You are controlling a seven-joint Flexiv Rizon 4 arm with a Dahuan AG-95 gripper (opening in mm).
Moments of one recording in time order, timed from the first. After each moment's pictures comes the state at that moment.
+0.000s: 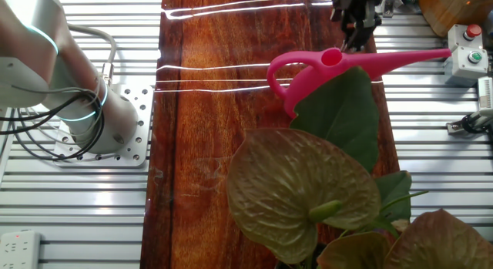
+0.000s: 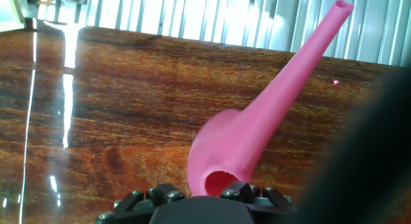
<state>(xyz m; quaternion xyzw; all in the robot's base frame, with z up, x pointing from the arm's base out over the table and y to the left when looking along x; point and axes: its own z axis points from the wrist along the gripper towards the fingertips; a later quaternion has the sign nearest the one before) 0.528 0.062 0.286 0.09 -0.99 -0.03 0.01</state>
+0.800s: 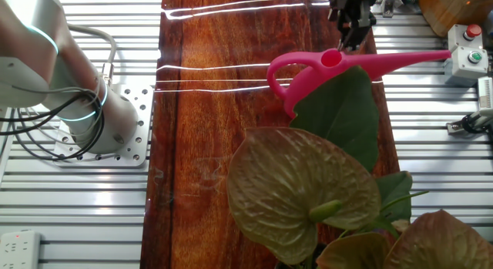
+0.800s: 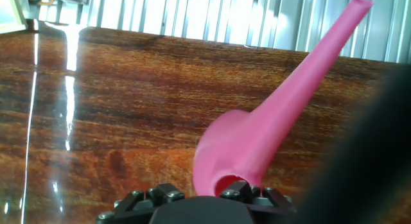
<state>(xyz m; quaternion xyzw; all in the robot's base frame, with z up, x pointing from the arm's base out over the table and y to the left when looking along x) 0.529 0.083 0.268 0.08 -1.00 -0.03 0.00</state>
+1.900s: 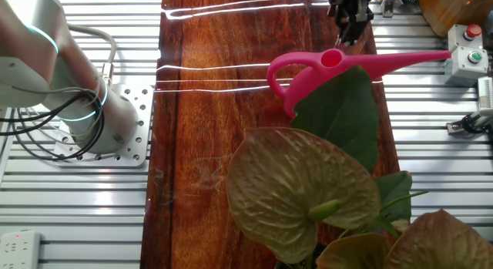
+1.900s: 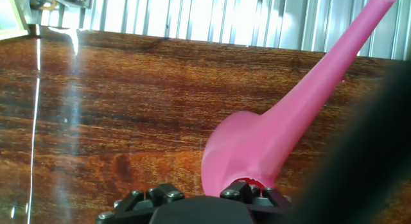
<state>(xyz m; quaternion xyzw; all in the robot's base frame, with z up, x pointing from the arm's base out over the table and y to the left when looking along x) 0.529 0.084 0.269 0.08 -1.00 -0.03 0.01</state>
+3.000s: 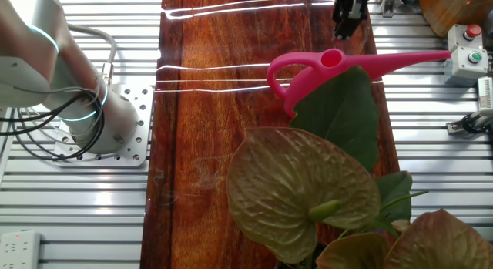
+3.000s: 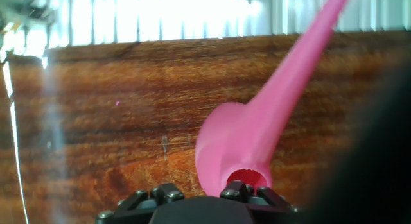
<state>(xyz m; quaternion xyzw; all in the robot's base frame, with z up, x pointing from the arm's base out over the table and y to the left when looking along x) 0.529 0.084 0.270 -0.08 -1.00 -0.01 0.01</state>
